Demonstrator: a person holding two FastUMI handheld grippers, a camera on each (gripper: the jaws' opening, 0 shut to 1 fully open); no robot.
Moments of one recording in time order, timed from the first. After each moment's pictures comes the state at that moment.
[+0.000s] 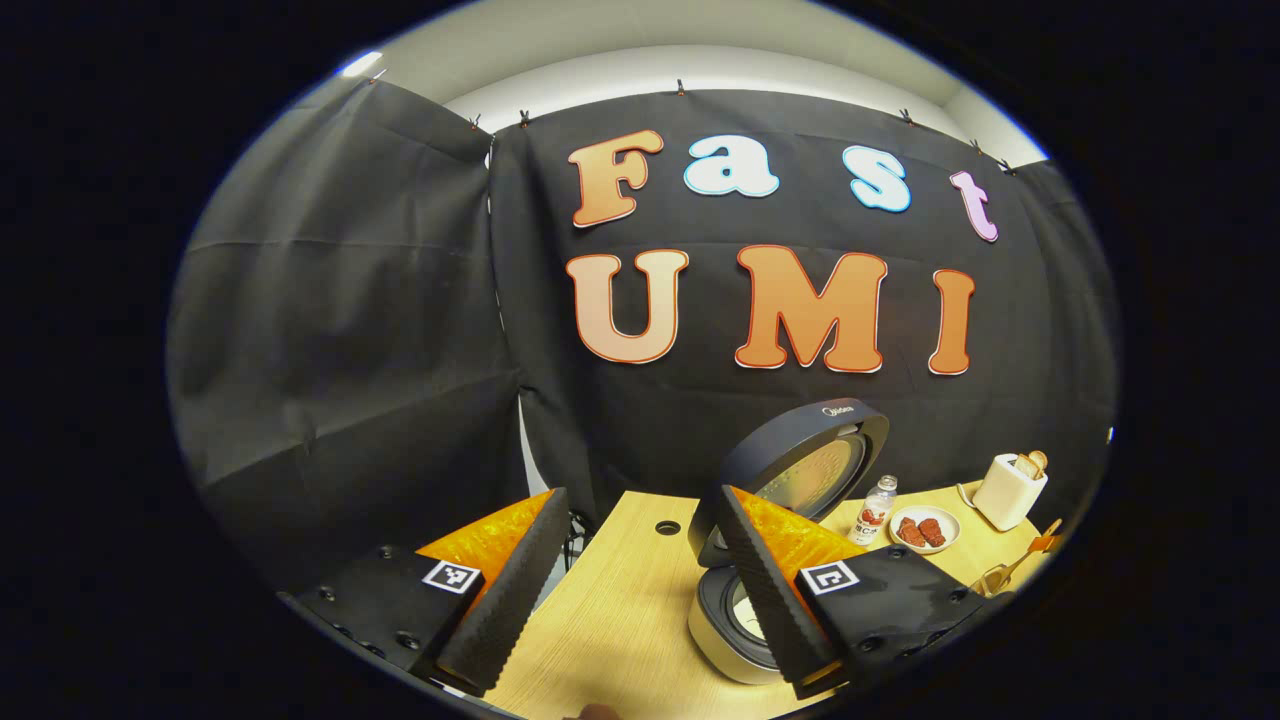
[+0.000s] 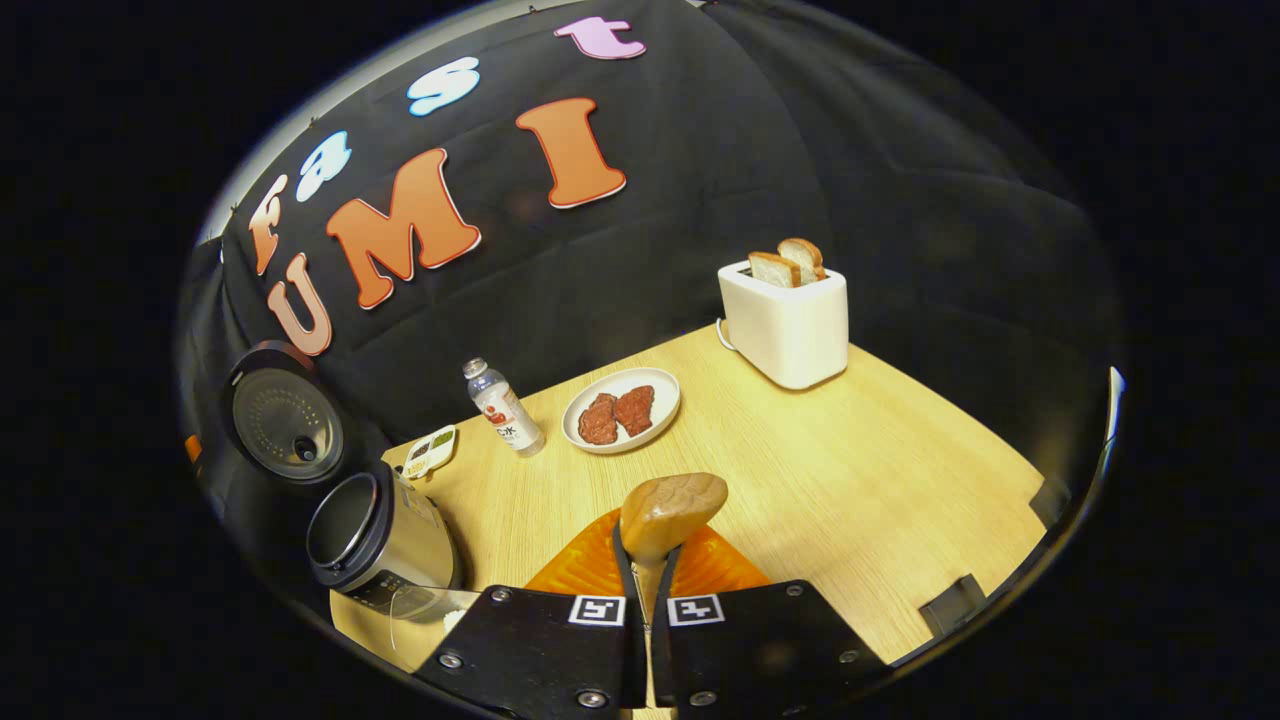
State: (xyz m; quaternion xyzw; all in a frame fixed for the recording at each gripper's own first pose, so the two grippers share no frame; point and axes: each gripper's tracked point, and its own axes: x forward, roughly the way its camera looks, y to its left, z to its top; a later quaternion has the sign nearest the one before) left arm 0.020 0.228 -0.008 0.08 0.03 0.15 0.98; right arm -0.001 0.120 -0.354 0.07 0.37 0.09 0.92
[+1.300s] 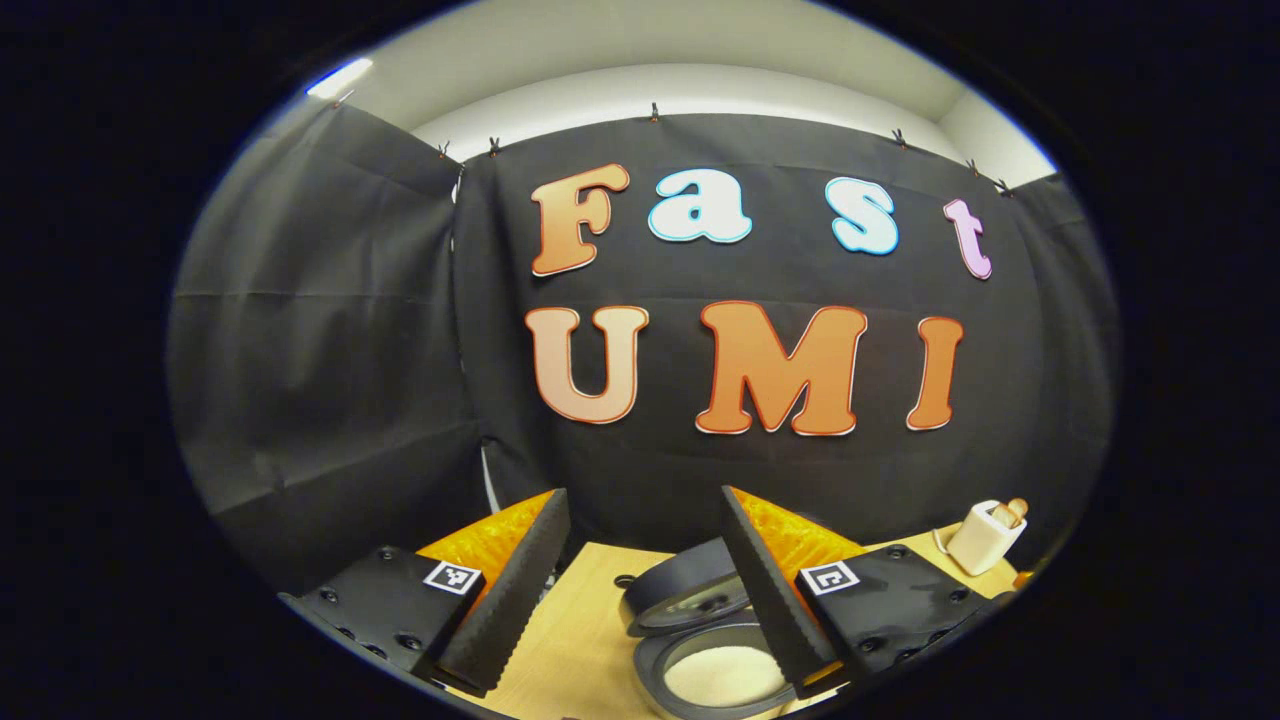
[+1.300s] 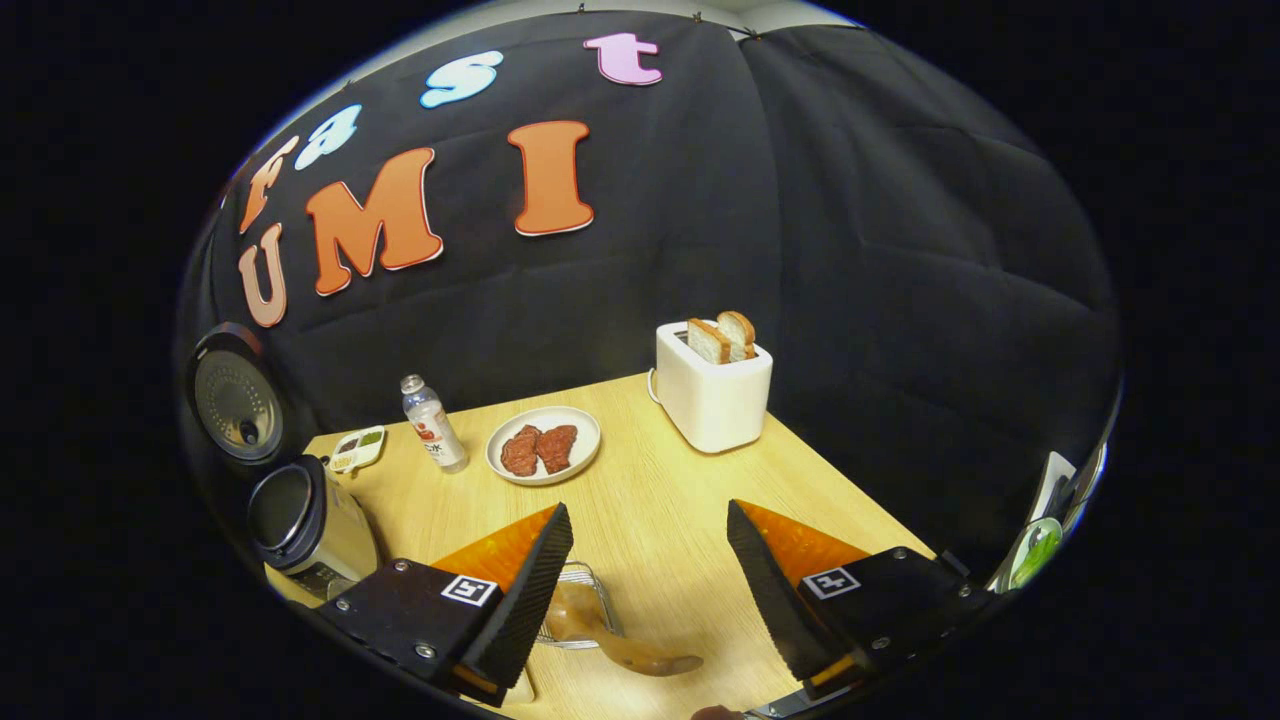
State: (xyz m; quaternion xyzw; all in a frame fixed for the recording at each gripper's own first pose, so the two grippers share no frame) left arm 0.113 0.136 0.094 0.07 -0.01 0.11 0.99; right arm 0.027 0.071 -0.267 -0.05 0.31 0.03 0.95
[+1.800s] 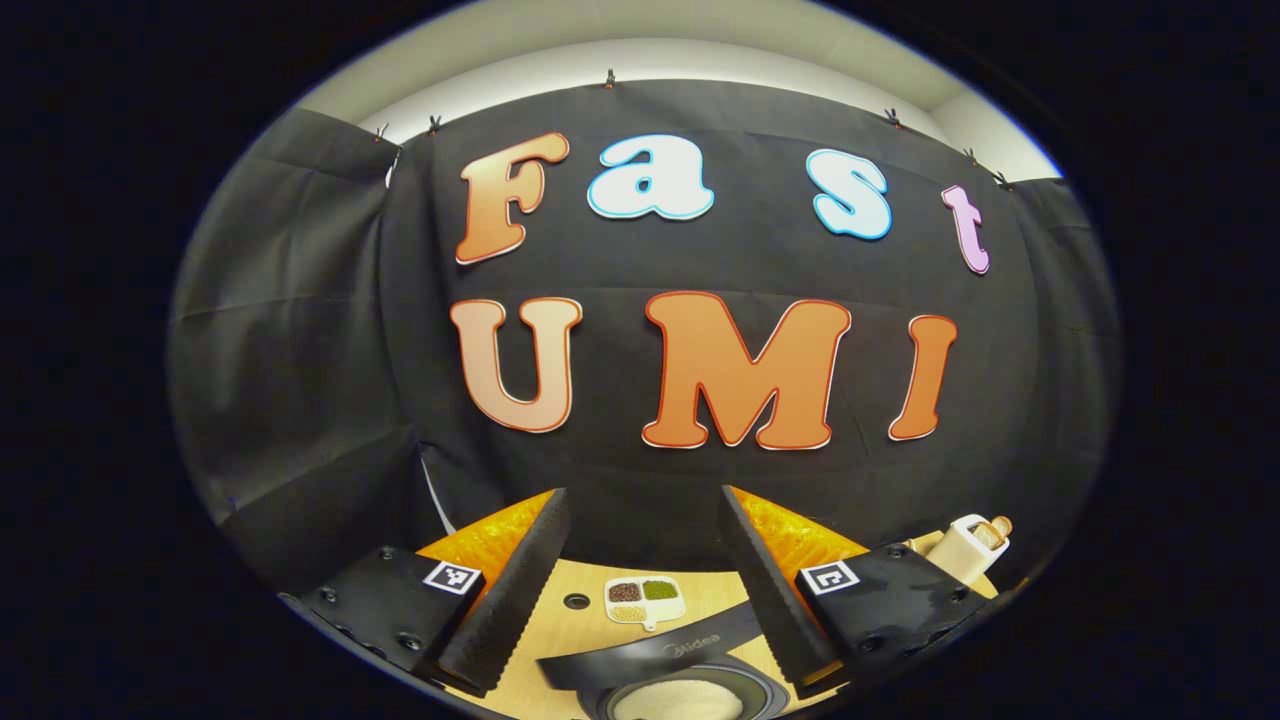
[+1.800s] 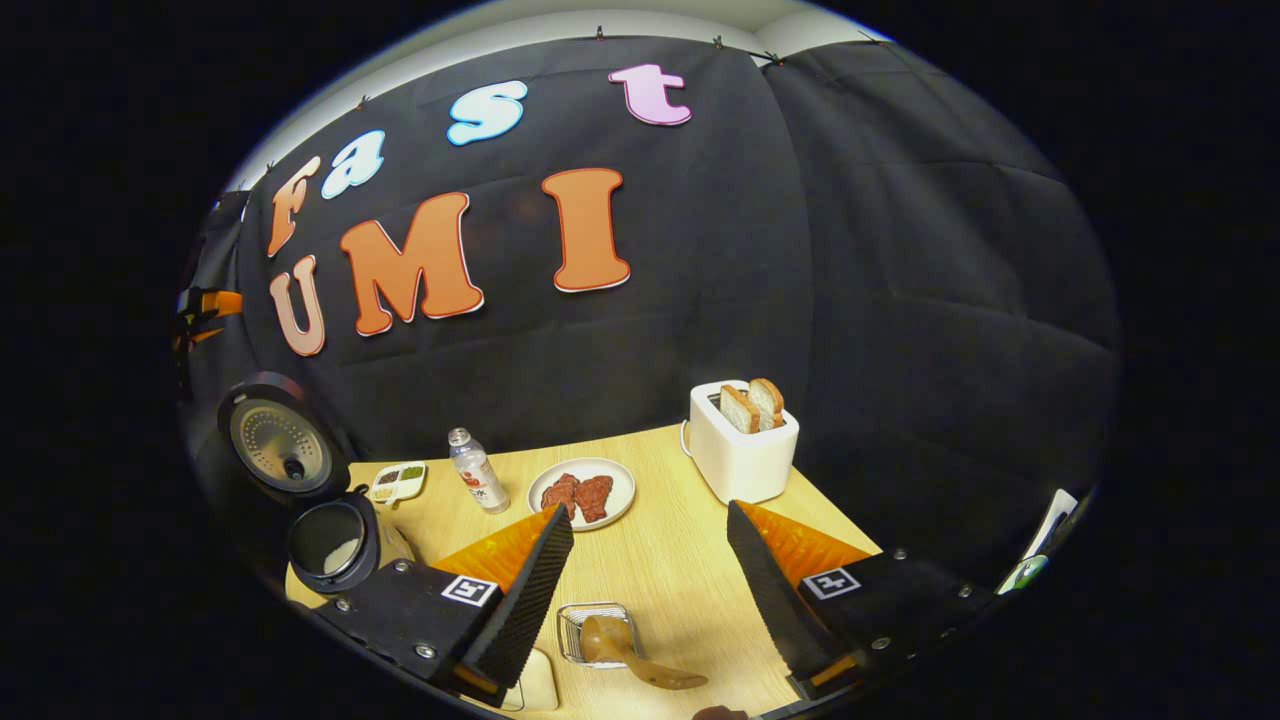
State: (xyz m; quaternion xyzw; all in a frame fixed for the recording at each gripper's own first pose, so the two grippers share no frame) left arm 0.233 0.103 0.099 0.07 0.04 0.07 0.99; right arm 0.051 0.085 -0.194 -0.03 0.26 0.07 0.96
